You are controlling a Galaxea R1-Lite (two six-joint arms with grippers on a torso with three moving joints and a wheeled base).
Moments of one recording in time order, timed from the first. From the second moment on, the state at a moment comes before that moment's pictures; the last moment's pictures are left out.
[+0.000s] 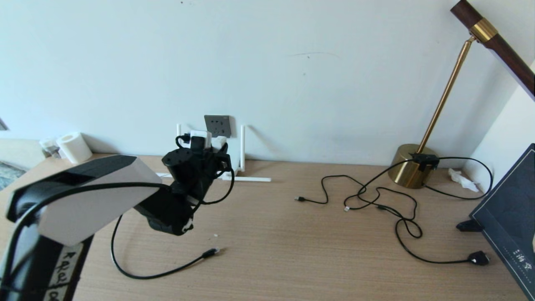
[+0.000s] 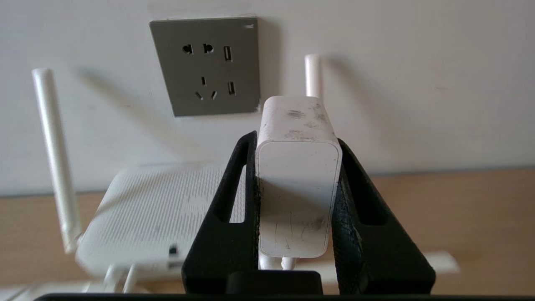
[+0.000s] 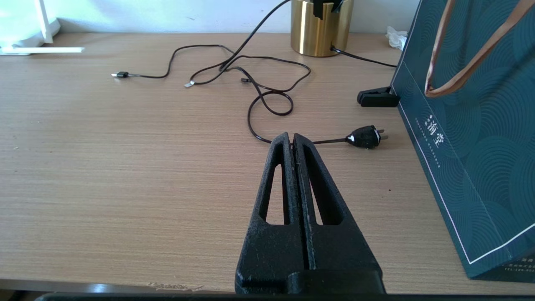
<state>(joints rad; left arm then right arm) -0.31 2.35 -1.14 -1.42 0.14 0.13 0.00 0.00 0.00 -0.01 -0.02 0.05</state>
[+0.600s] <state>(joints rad) -0.36 2.03 -0.68 -1.52 0.18 0.14 0.00 0.00 0.00 -0.01 -0.02 0.05</state>
